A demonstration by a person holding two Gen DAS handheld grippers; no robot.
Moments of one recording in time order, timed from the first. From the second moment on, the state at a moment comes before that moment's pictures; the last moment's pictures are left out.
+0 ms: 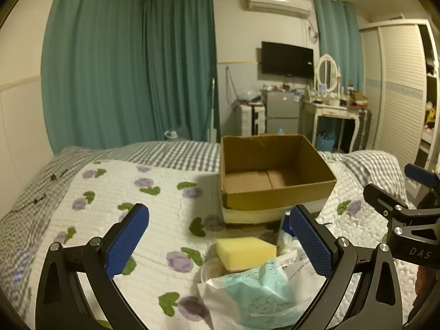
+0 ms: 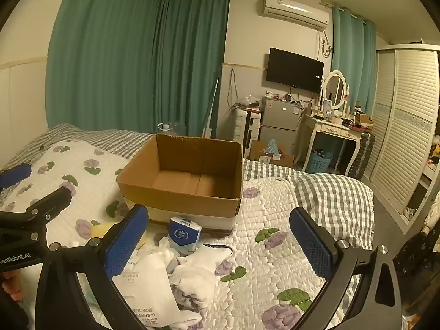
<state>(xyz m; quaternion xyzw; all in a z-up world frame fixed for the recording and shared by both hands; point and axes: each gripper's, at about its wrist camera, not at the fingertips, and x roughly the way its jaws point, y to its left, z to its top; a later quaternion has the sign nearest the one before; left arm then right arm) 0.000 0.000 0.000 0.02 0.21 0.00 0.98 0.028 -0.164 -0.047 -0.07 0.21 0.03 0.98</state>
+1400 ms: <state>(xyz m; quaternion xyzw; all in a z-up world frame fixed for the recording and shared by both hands) 0.000 0.001 -0.003 0.02 0.22 0.00 0.98 0.029 -0.165 -0.052 -0.06 0.22 0.04 0.97</state>
